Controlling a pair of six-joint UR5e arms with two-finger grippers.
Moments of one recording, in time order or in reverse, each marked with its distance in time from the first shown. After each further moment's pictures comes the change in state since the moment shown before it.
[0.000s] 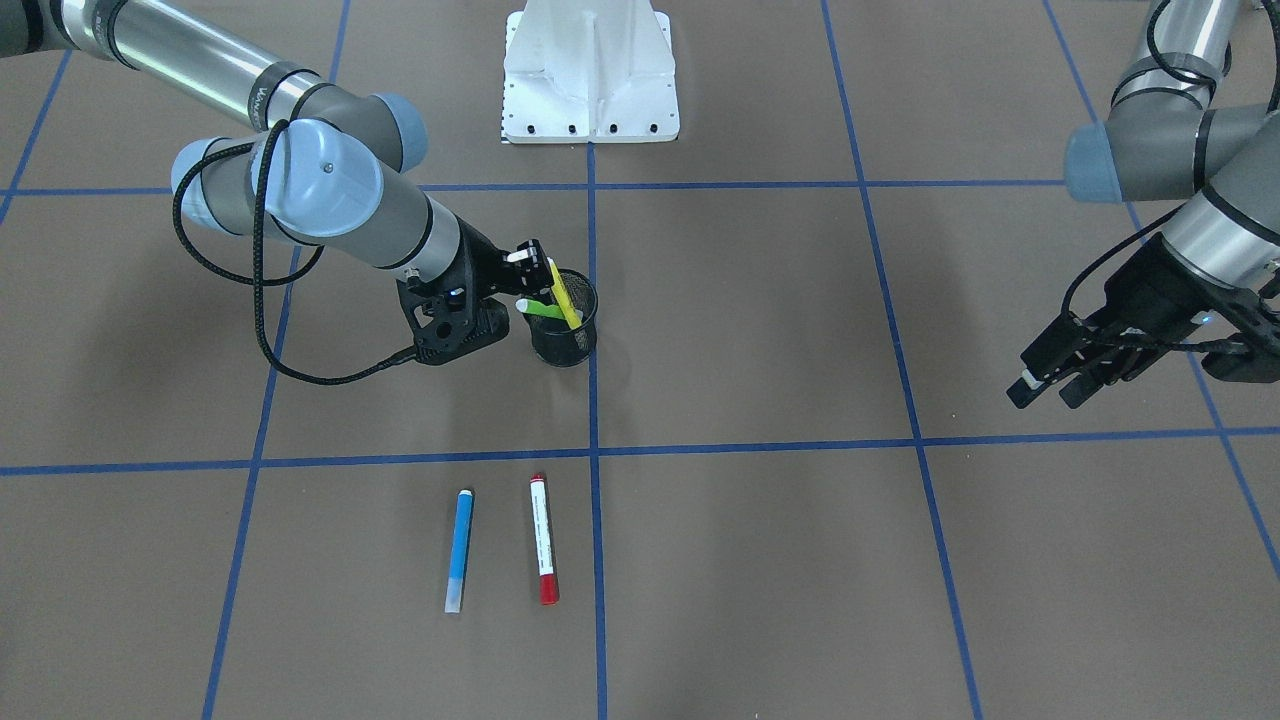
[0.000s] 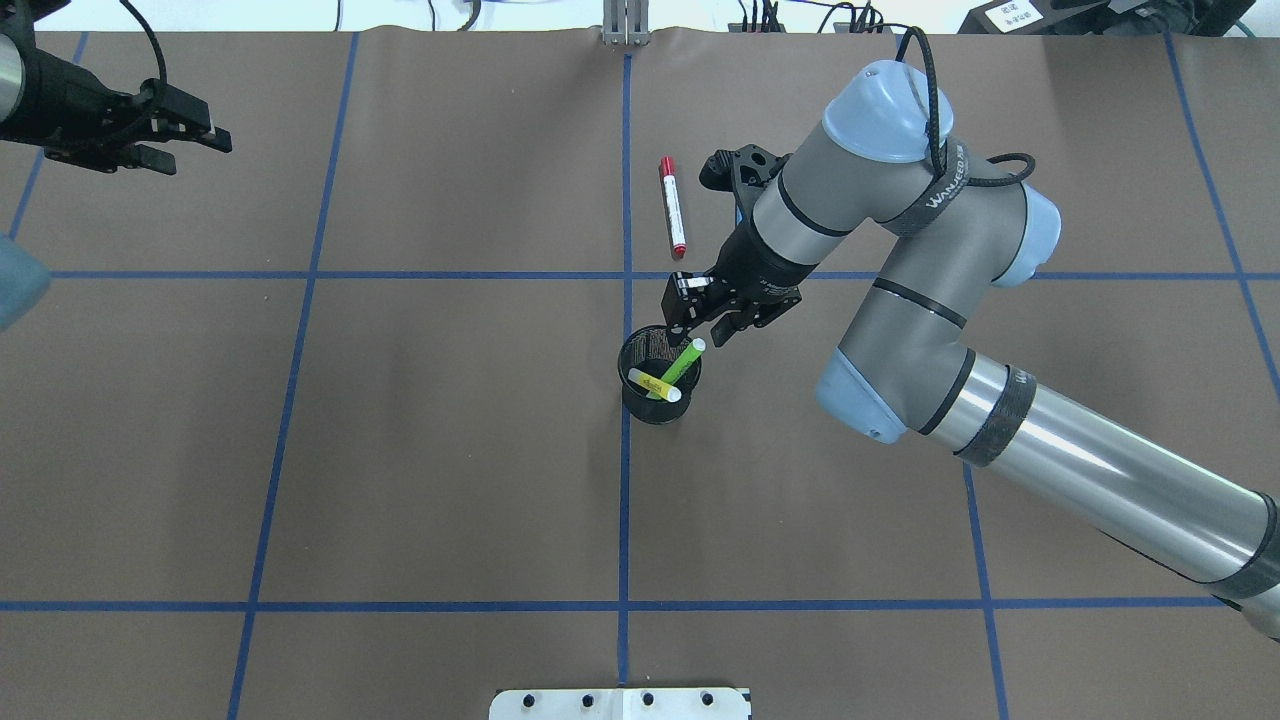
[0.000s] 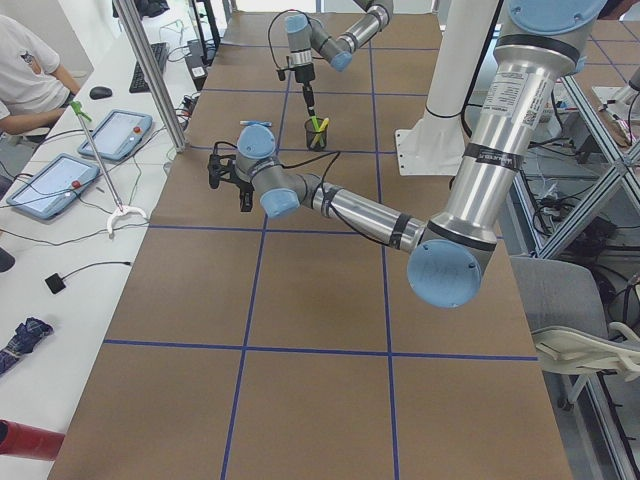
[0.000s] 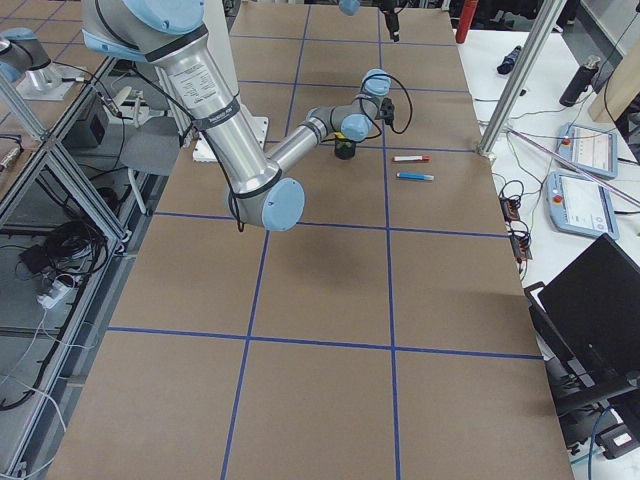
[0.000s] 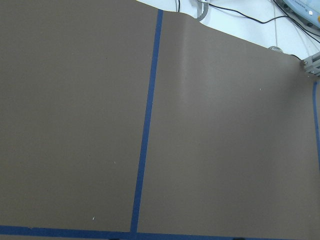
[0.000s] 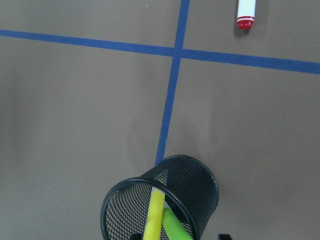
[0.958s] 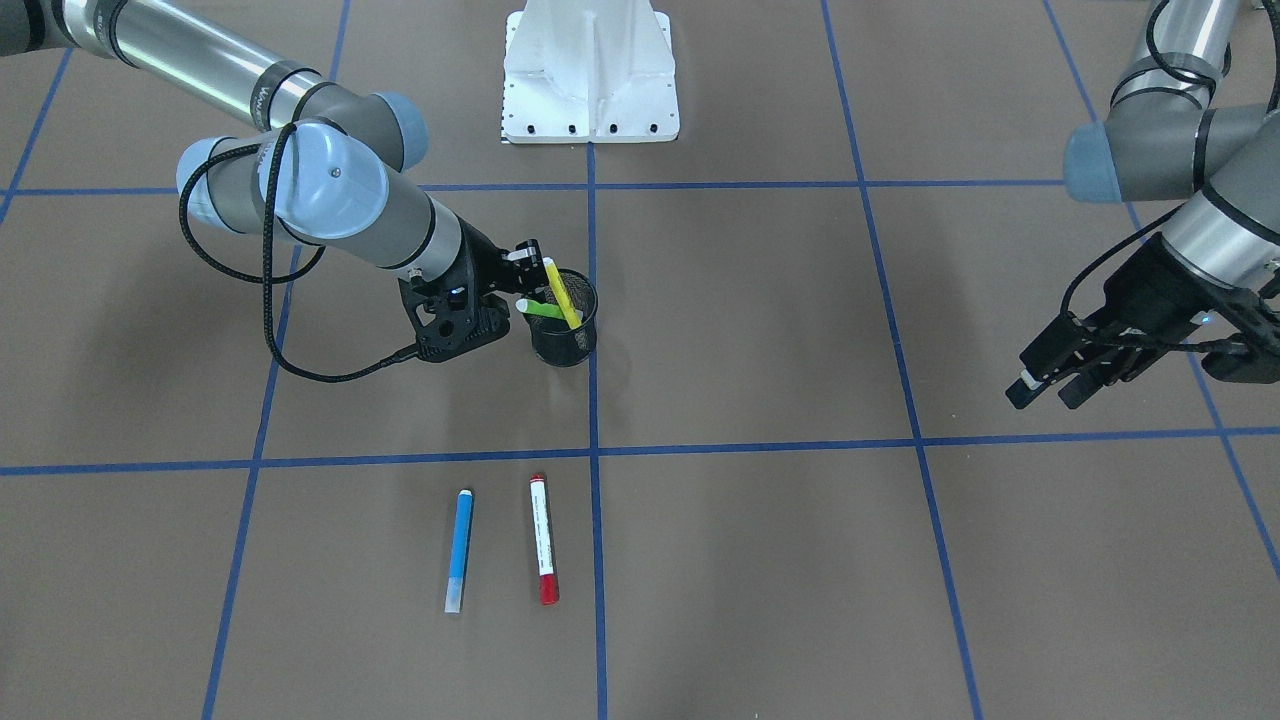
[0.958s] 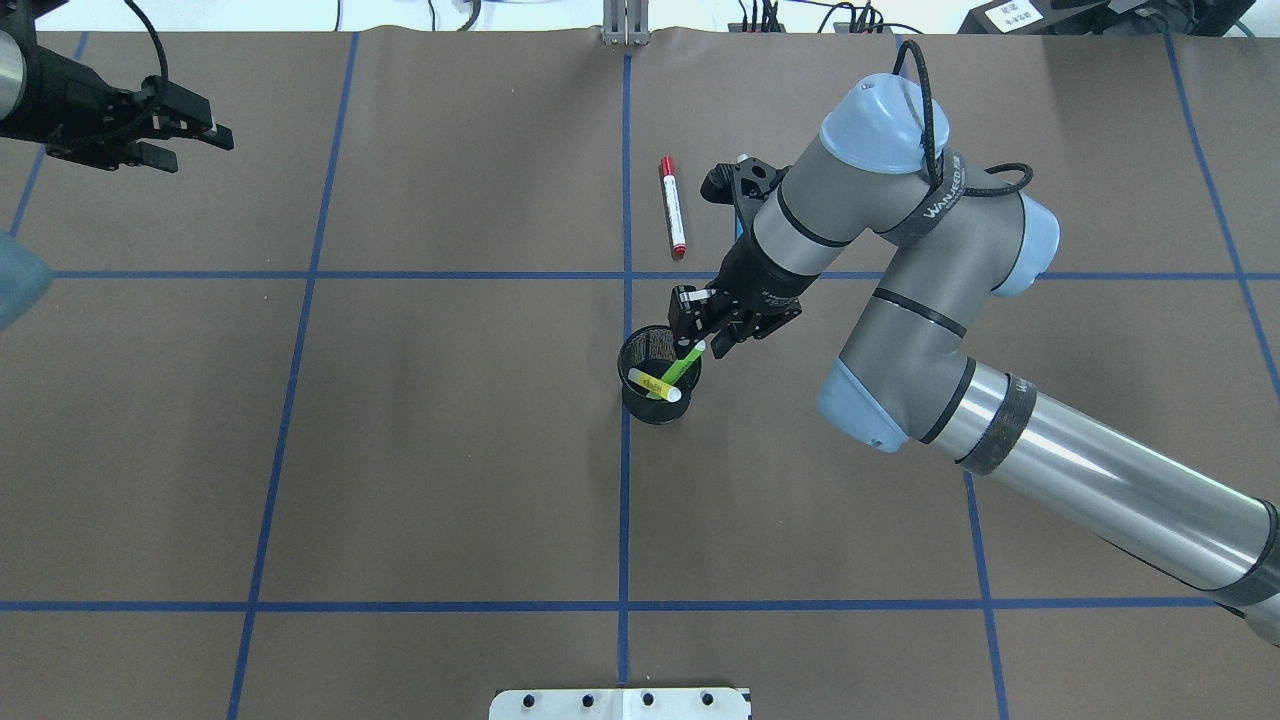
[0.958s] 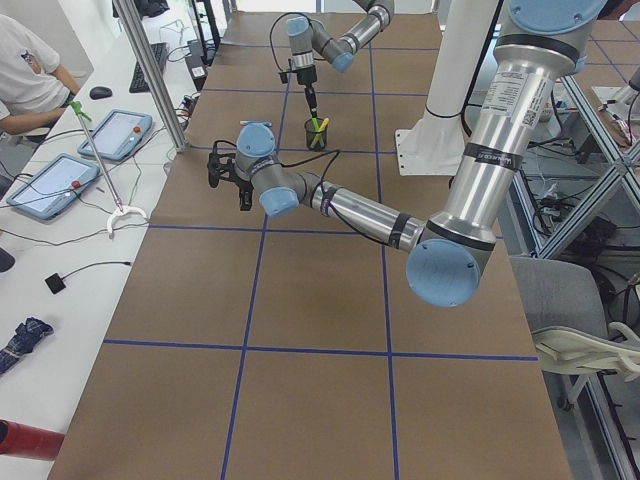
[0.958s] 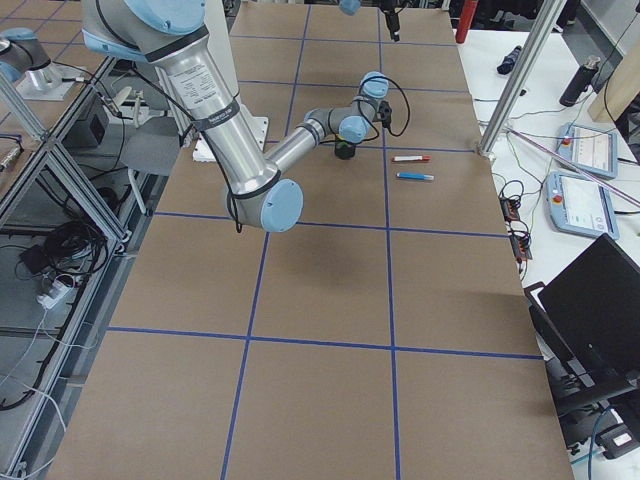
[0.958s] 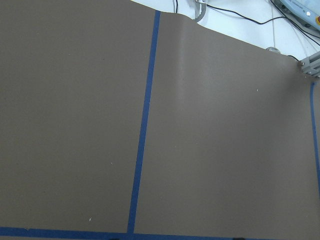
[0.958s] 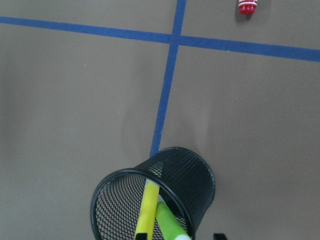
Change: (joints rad) left arm -0.001 -0.004 0.000 0.001 -0.001 -0.001; right arm -0.009 -0.009 0.006 -0.022 0.006 -0.005
